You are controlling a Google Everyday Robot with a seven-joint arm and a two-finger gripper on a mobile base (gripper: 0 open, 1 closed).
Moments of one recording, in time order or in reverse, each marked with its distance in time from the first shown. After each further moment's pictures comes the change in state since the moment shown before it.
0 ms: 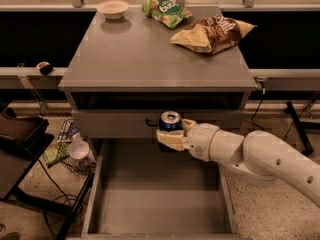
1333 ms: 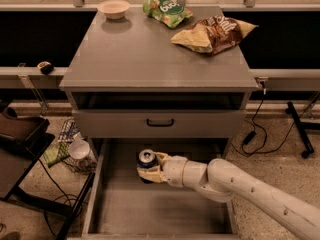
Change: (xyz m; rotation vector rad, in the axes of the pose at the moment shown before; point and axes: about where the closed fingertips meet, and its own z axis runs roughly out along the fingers) arm 0.159 0.031 0.097 -0.232 -0.004 -0.109
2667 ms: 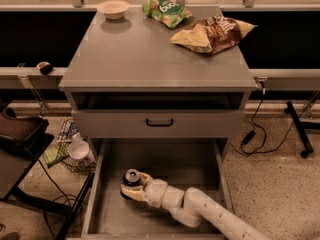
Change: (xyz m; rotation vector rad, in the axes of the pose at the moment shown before) arm 0.104 0.028 0.086 -0.026 -0.230 0.108
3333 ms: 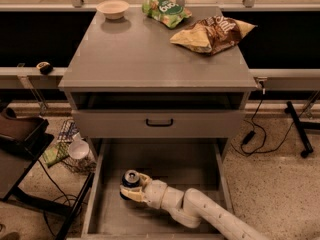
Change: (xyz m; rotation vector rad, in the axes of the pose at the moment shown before) arm 0.003 0.001 0.001 0.000 -0.002 0.004
